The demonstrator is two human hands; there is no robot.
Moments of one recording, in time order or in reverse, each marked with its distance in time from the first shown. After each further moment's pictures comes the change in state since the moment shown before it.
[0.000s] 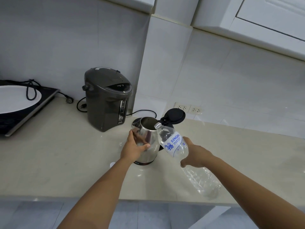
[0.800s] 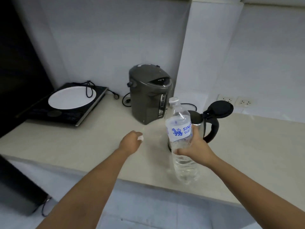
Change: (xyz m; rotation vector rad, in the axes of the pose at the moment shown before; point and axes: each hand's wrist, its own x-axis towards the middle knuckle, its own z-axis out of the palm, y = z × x) left_hand -0.027 -0.046 -0.162 0.630 -0.007 0.017; right_hand 0.009 -0.118 0.060 0.722 0.104 -0.394
